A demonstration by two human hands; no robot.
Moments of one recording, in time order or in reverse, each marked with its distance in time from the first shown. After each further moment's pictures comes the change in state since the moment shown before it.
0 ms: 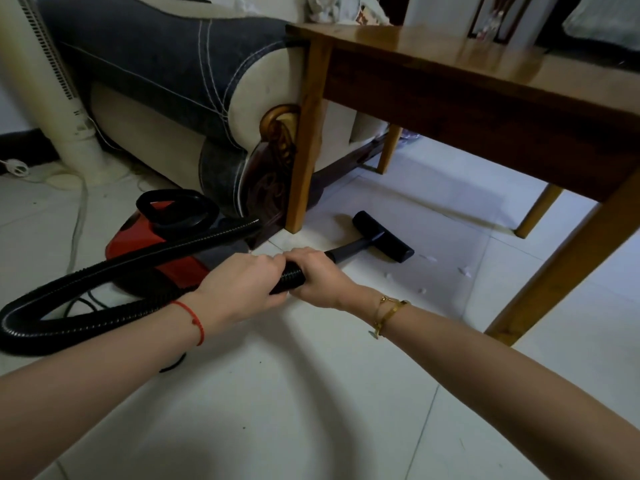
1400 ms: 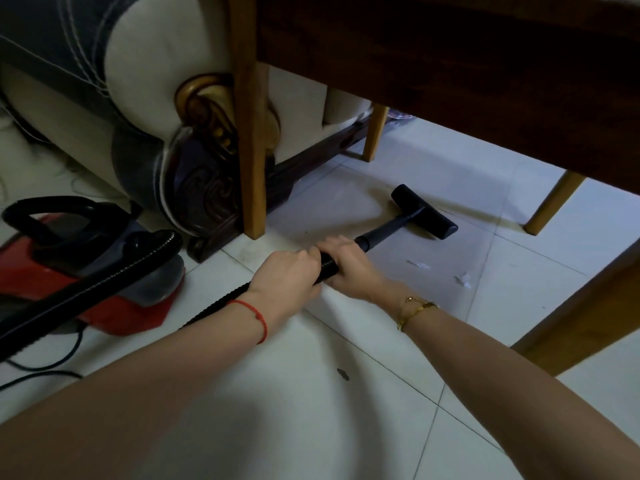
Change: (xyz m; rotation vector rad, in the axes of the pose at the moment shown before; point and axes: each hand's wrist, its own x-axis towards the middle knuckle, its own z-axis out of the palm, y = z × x) left_hand 0.193 0.092 0.089 0.070 -0.022 -0.036; right_hand -0.004 0.220 -0.036 -0.086 0.072 0.059
